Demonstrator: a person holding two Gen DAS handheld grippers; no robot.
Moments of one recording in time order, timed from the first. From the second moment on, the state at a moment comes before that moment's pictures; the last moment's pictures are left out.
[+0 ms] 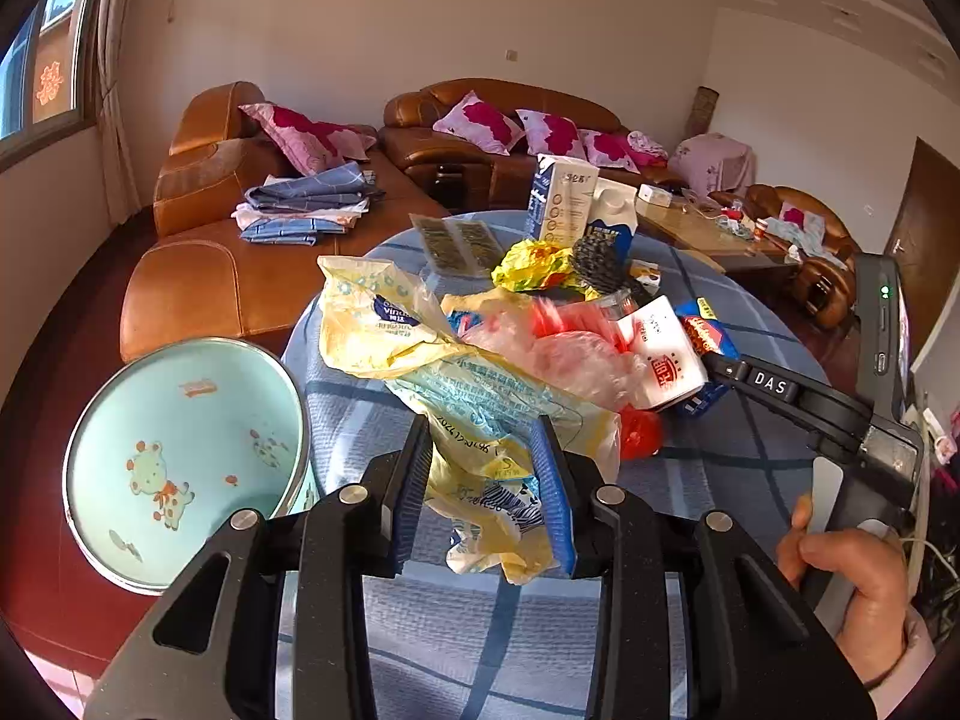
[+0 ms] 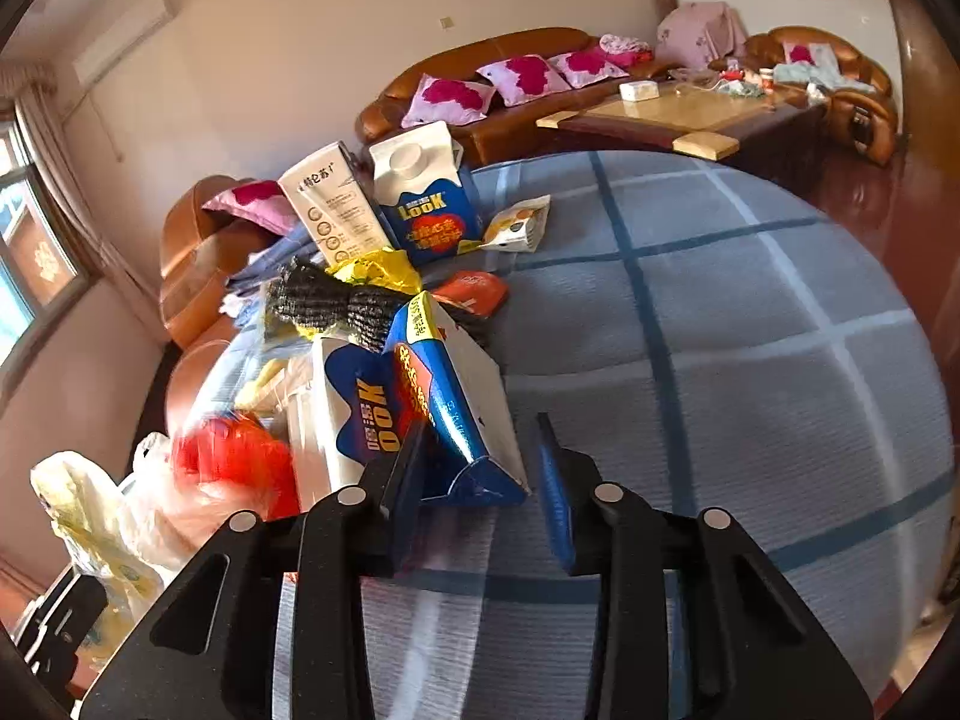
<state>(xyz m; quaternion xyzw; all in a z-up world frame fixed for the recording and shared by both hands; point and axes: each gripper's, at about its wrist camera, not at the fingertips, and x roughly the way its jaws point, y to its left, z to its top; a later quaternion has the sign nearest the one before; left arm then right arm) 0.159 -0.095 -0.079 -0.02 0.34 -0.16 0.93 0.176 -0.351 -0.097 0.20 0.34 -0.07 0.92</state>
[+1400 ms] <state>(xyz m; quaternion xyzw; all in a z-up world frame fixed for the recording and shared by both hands) 0.131 -0.039 -0.062 -0.06 0.31 -0.13 0.94 0.130 -0.353 -0.115 0.14 0.36 -0.16 0.91</state>
